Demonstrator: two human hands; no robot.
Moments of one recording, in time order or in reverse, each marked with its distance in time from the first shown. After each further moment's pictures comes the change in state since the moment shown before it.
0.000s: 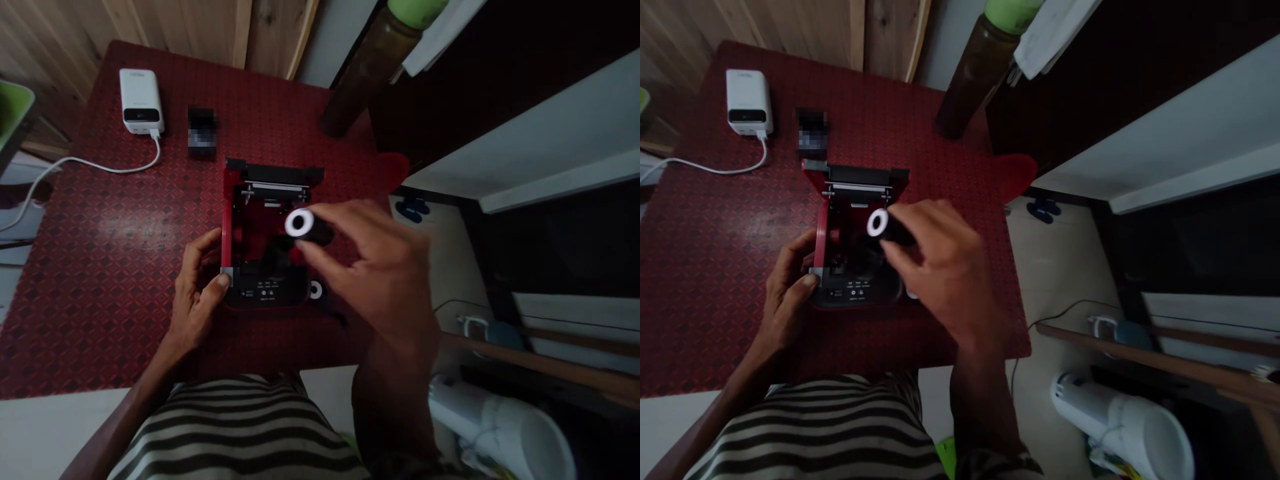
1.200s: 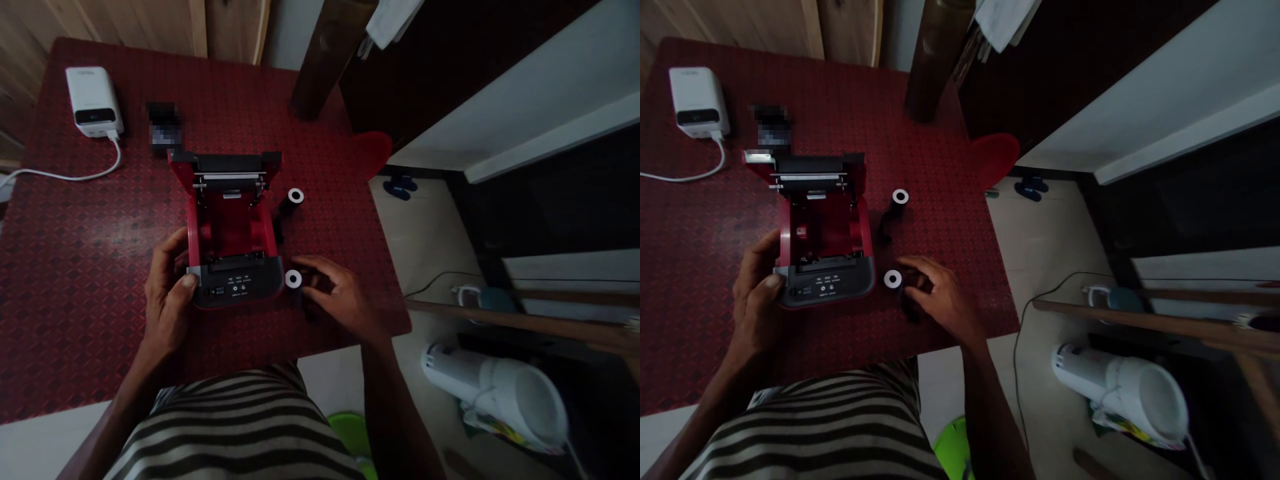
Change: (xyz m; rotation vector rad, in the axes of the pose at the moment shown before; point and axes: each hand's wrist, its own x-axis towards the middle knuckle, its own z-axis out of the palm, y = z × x) left_hand 0.006 -0.013 -0.003 0.054 0.056 0.098; right_hand -0.125 0.059 0.040 0.668 -0.227 0.603
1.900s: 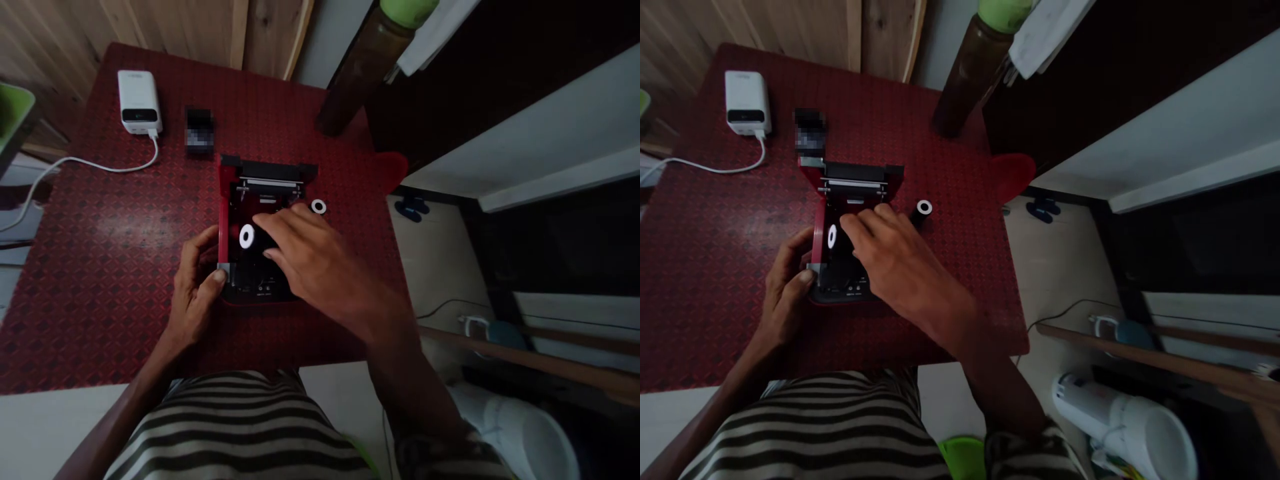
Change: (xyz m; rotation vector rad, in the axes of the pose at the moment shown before) left_hand -0.006 0.002 0.002 -0.018 -0.050 -0.007; right_hand 0.073 -0.144 0.027 -0.674 -0.192 -0.595
